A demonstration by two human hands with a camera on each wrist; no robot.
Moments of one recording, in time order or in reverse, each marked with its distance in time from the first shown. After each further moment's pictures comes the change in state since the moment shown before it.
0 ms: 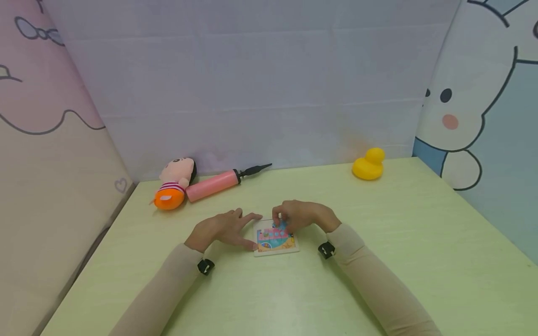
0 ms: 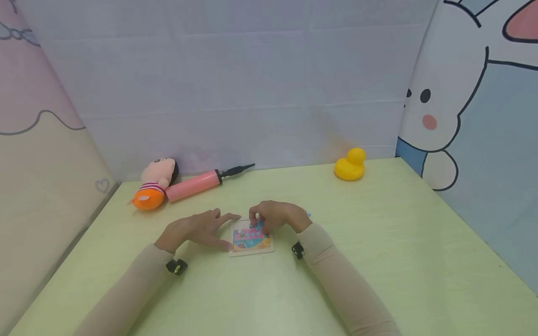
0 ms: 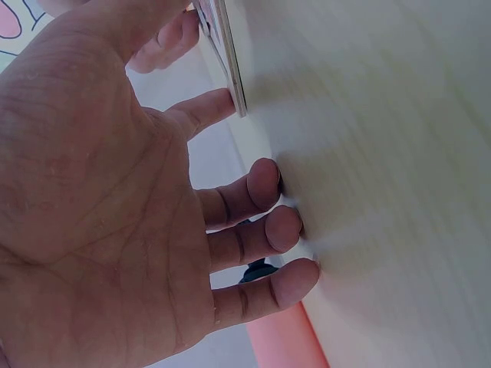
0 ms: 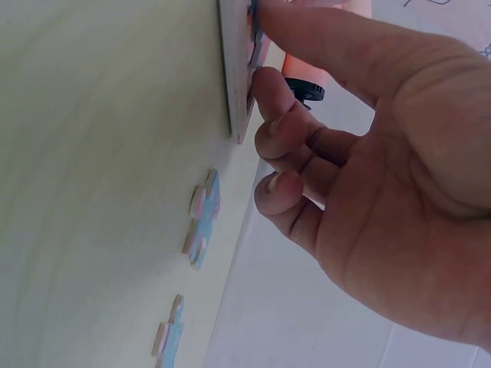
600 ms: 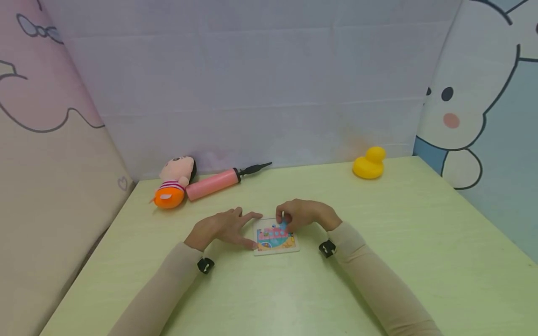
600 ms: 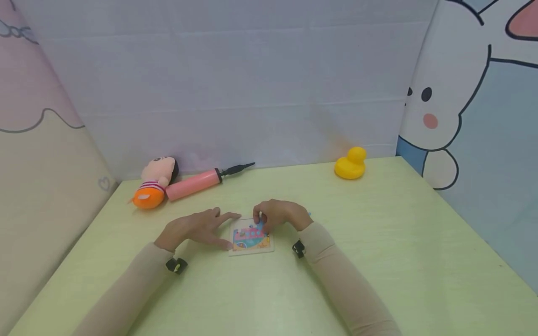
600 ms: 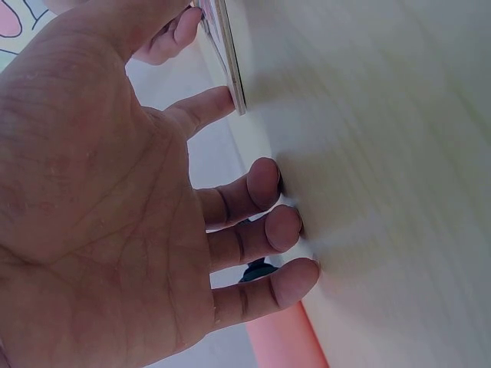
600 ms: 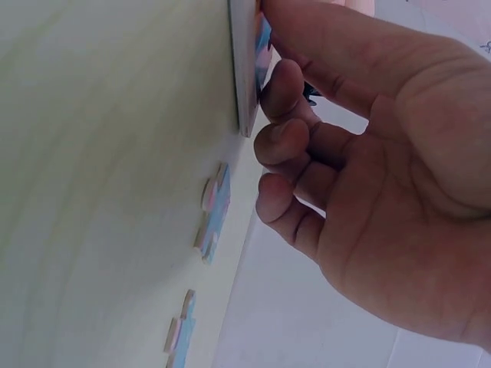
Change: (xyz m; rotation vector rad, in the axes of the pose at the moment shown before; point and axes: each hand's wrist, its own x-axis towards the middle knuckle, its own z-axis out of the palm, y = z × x) left_hand 0.002 -0.002 0.001 -0.009 -0.008 0.001; right_hand -0.002 0.006 -0.002 0.065 -0.030 0.064
